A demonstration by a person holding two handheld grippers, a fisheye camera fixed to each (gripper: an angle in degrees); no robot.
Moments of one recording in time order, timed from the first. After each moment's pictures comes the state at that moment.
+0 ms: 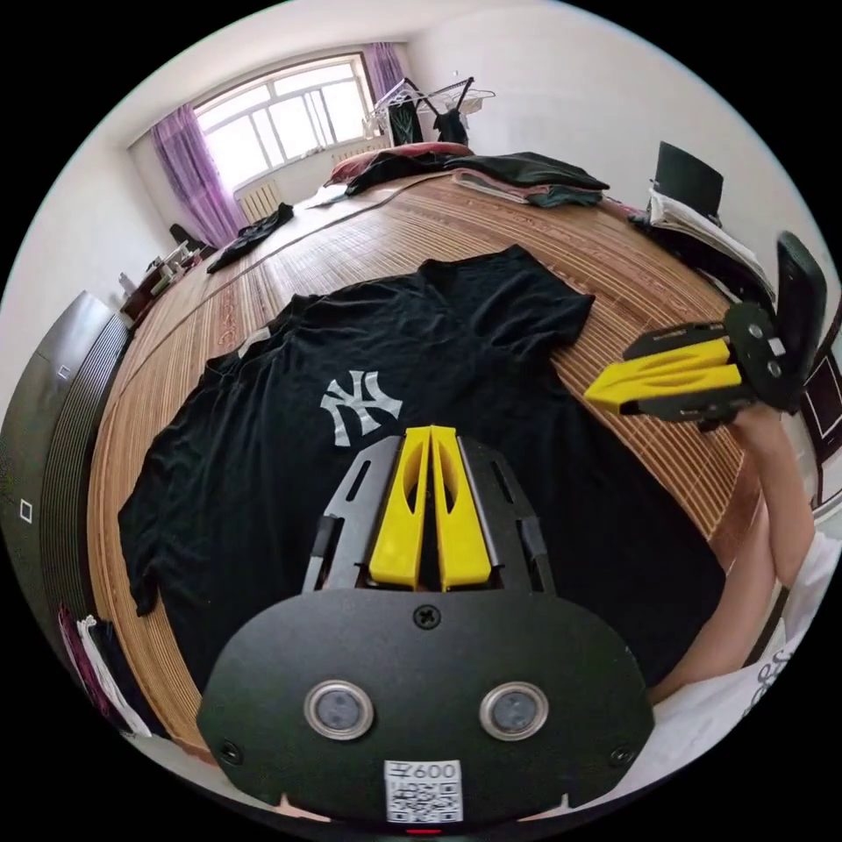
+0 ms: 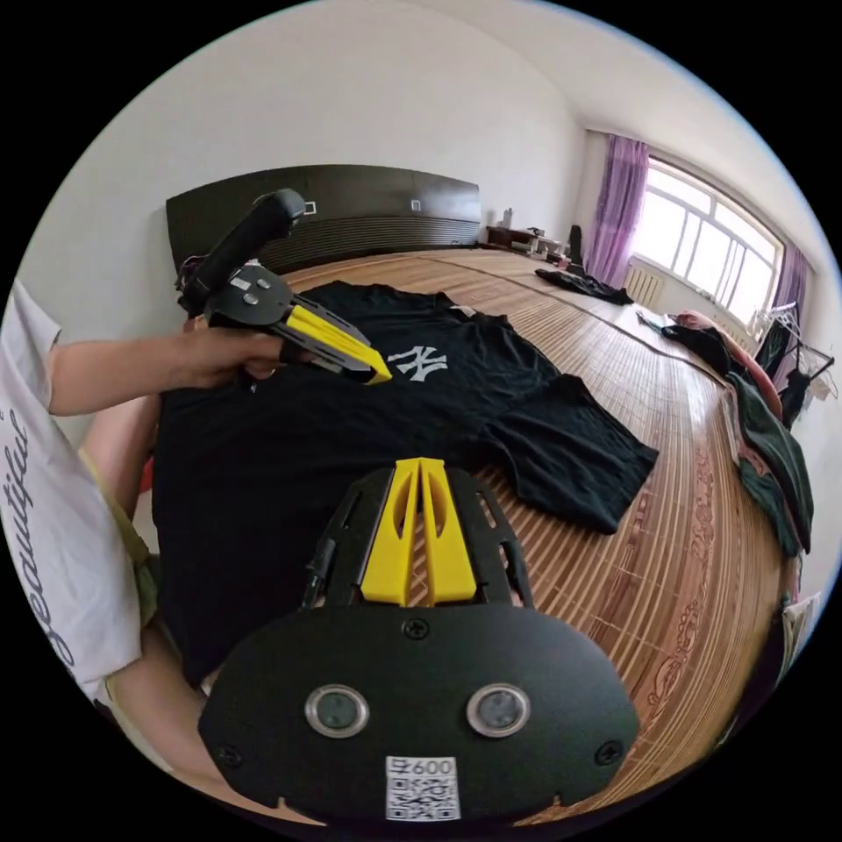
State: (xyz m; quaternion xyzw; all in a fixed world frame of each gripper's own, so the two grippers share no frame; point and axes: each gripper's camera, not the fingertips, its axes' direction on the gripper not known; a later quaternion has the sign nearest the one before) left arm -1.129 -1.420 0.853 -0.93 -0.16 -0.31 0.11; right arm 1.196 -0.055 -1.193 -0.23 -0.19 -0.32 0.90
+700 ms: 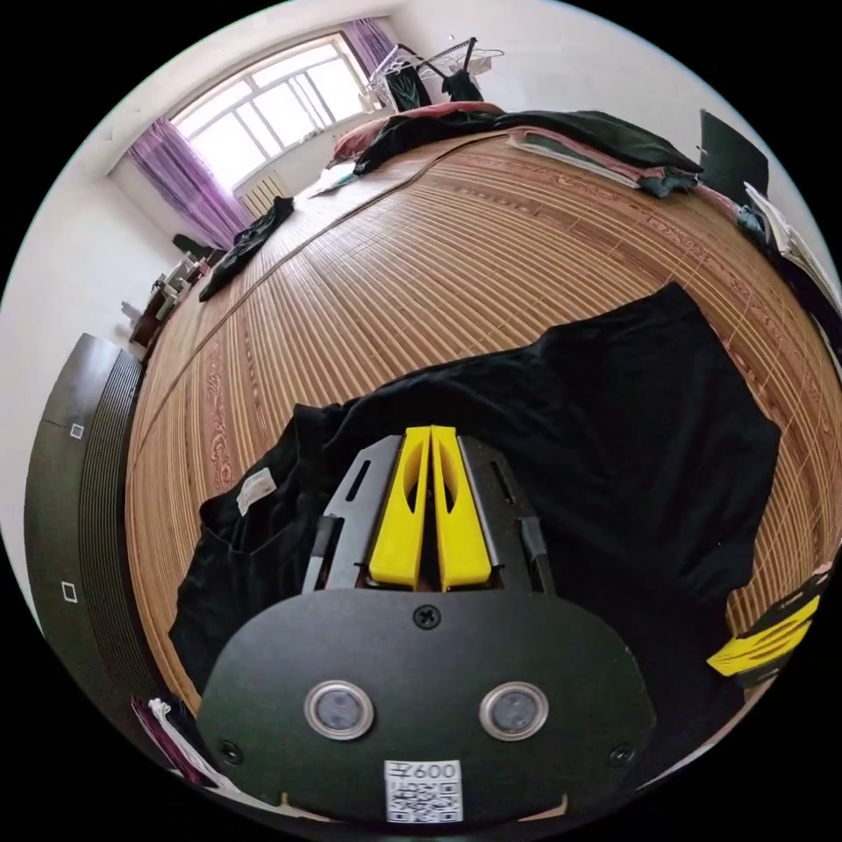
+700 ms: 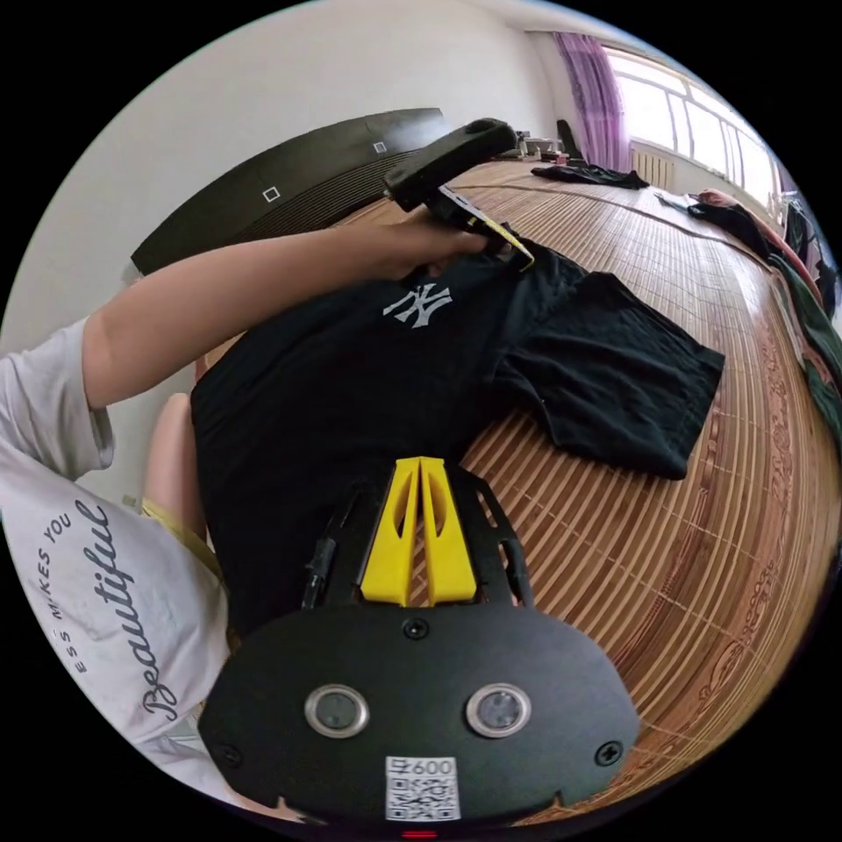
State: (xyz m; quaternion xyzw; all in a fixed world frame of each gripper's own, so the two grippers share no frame) left arm -1.143 -1.188 0.580 -0.96 -0.12 -0.23 0.07; right arm 1.182 -0.130 -1.175 -0.36 -0.26 -0.21 0.87
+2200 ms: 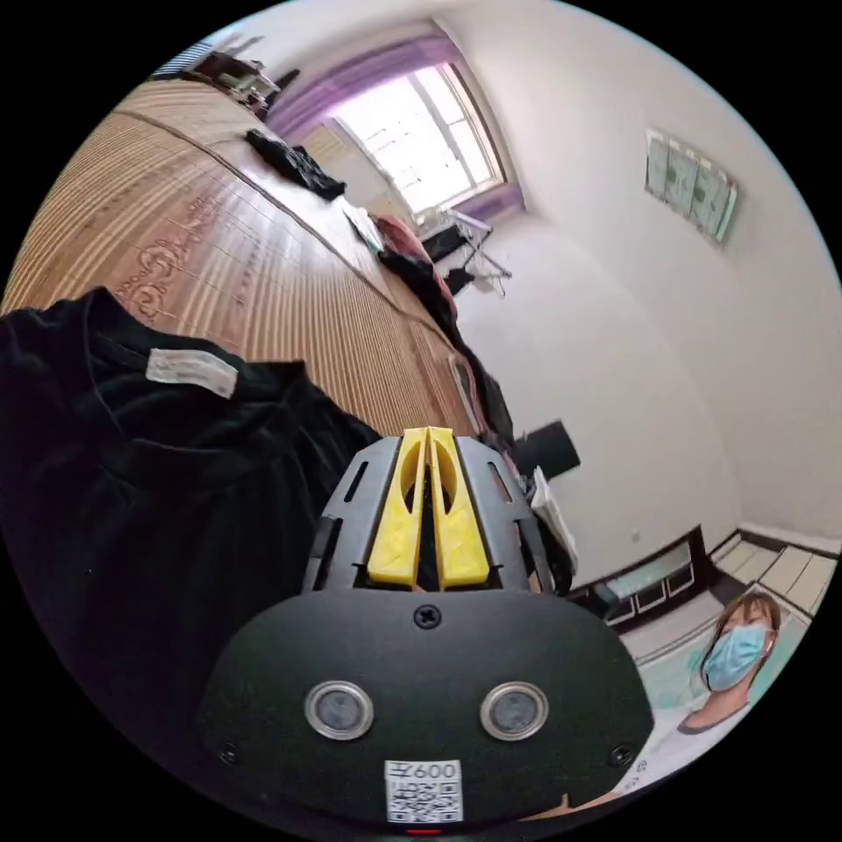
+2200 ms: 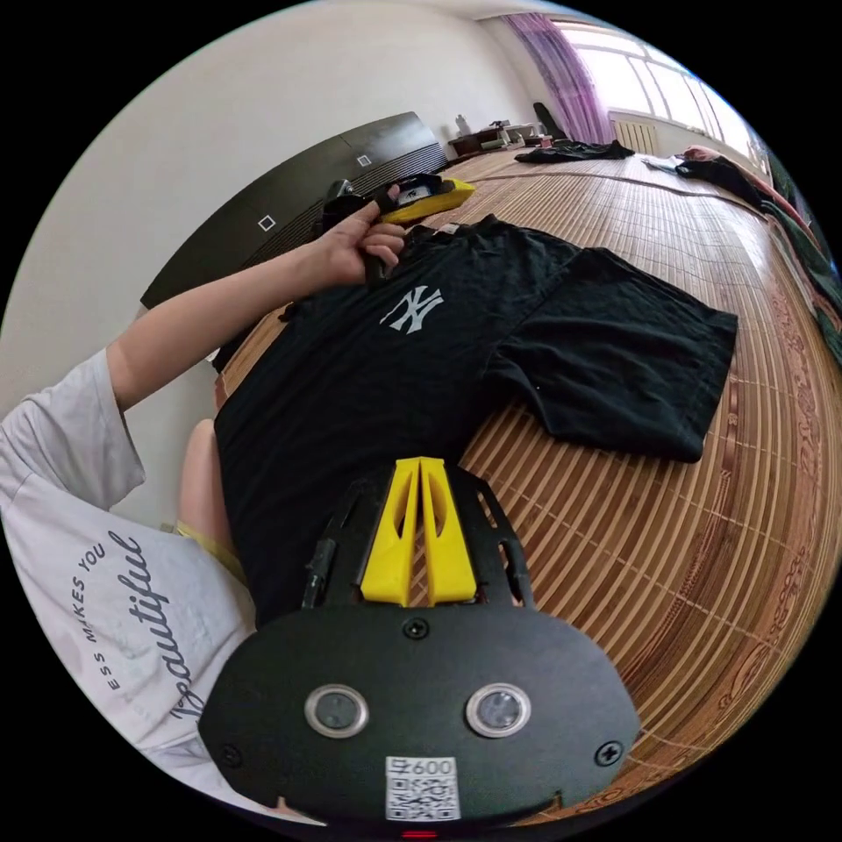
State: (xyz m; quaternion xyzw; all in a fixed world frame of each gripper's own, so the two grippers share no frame) left arm -1.512 -1.441 0.386 -0.62 -0.40 -0.64 0.22; right arm 1.181 -0.206 -1.228 -0.38 -0.30 -0.15 0.87
